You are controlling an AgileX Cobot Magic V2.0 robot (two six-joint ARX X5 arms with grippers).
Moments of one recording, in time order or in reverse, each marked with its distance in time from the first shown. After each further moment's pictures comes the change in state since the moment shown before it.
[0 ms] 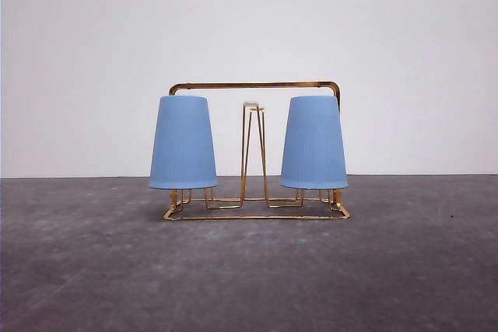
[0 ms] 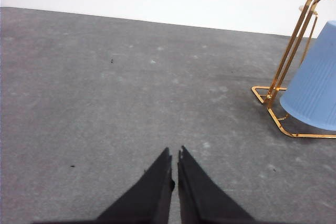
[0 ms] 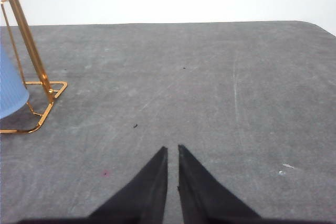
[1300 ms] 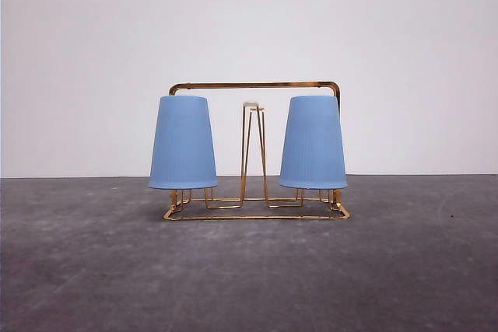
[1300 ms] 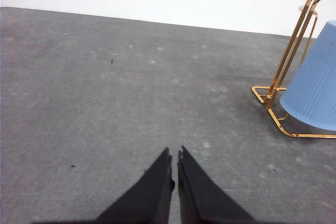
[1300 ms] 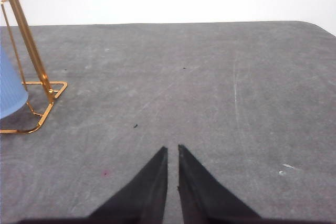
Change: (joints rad) left_arx 0.000 0.000 0.000 0.000 0.000 0.000; right_arx 0.000 0.000 0.000 0.000 0.000 0.000
